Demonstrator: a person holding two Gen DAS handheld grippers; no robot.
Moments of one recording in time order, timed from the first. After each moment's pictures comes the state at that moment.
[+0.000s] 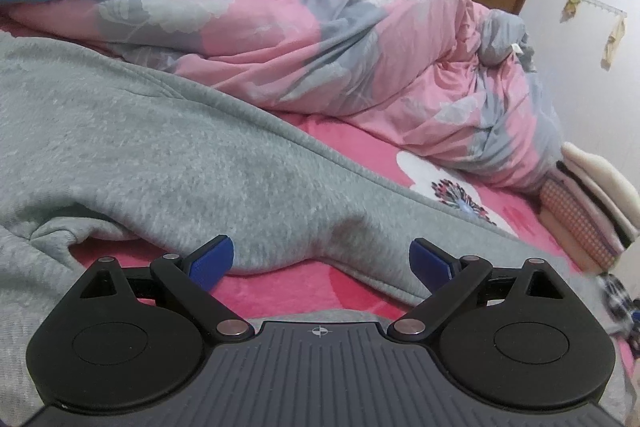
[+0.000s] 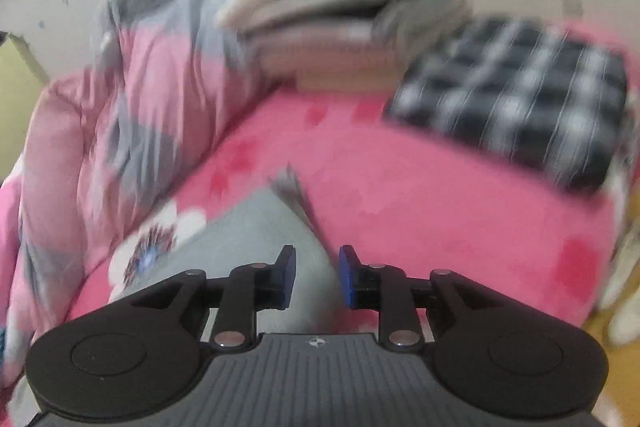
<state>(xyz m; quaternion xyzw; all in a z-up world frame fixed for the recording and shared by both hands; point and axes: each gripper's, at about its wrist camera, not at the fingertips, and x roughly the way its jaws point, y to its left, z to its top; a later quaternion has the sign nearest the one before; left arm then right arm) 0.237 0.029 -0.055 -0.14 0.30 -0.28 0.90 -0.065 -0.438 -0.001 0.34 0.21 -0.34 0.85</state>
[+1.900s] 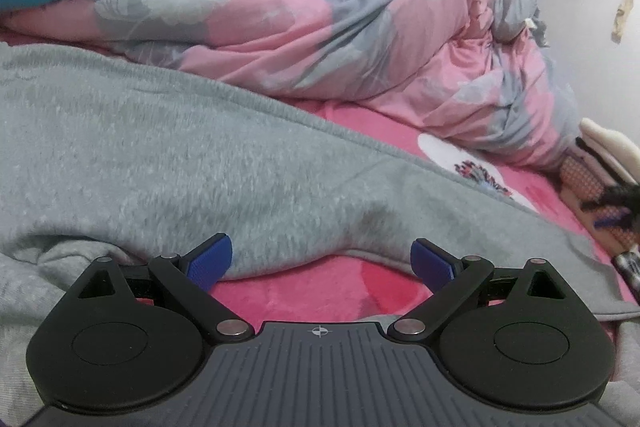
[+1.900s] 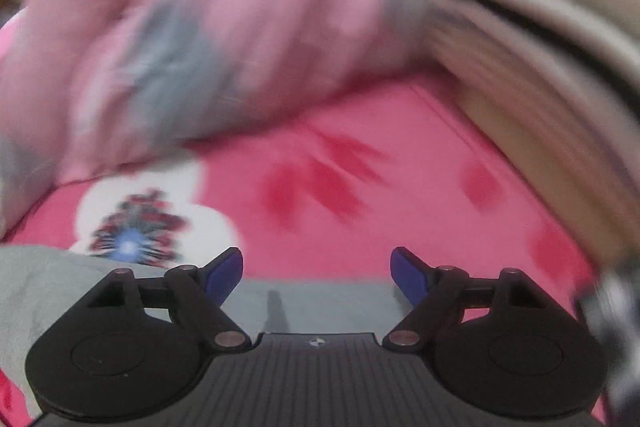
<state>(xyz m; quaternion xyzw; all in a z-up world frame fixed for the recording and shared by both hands) 0.255 0.026 -0.063 -0.09 0.32 -0.27 0.90 0.129 -0.543 -0.040 0.22 0.39 -0.22 0.87</state>
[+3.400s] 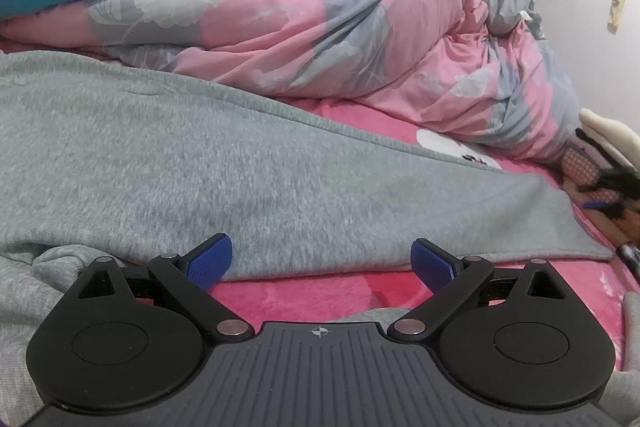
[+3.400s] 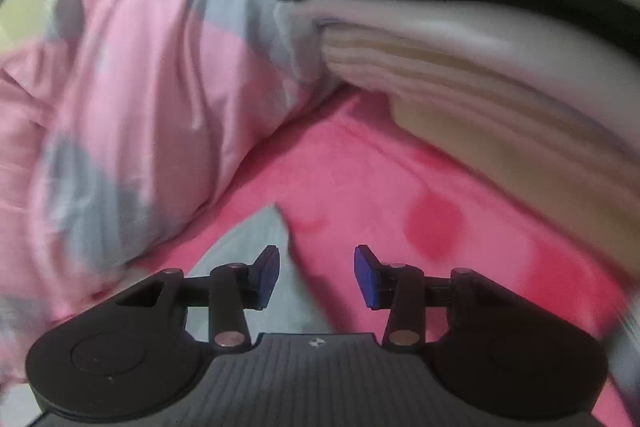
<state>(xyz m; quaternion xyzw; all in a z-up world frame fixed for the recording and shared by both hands) 0.250 0.023 -0.066 -0.08 0.31 -0.27 0.91 0.120 -0.631 -0.073 0.36 0.30 -0.23 0.85</state>
